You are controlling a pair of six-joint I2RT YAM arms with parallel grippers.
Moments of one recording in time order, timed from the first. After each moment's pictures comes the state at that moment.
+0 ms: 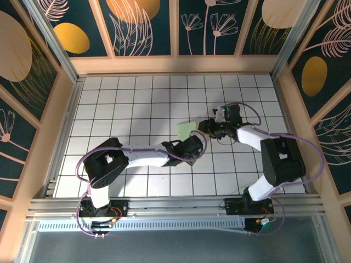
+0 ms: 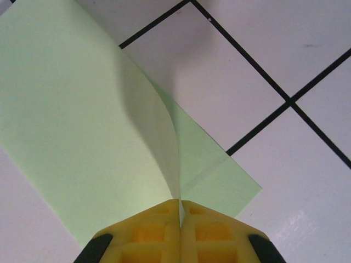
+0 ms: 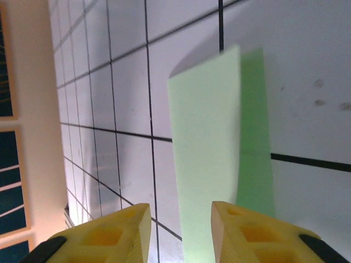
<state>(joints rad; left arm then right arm) -1.07 1.86 1.10 -0.19 -0.21 -0.38 0.26 1.56 0.77 -0.05 -0.68 0.65</state>
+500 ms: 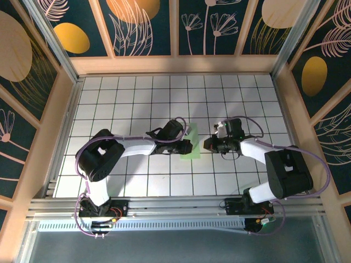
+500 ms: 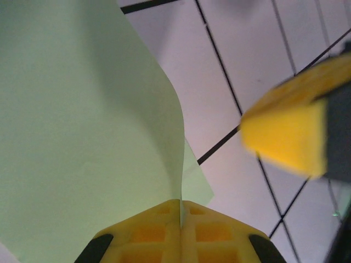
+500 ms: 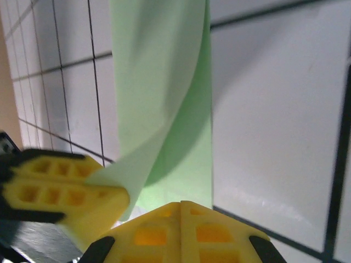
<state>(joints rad) -0.84 1.85 0.99 0.04 0.38 -0.63 0.31 1.45 0.56 -0.11 -0.65 0.55</state>
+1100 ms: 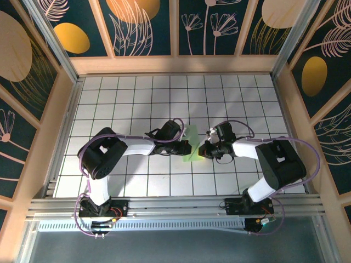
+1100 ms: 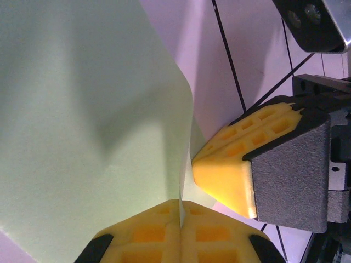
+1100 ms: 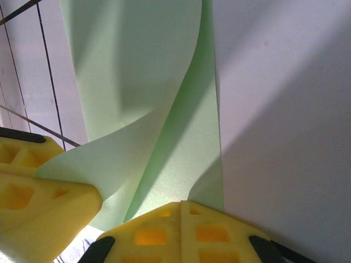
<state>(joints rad) -0.81 1.88 0.95 0.10 0.46 -0.68 0.41 1.56 0.56 -0.07 -0.60 0.56</state>
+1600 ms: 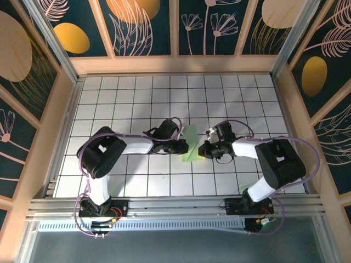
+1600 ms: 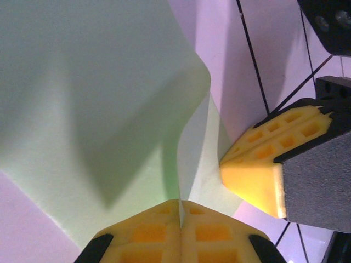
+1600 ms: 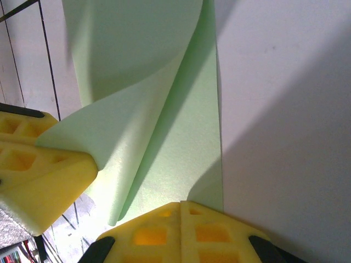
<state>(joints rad) -0.77 1.88 0.94 0.07 0.45 -0.63 0.41 1.57 0.57 -0.07 -0.60 0.54</state>
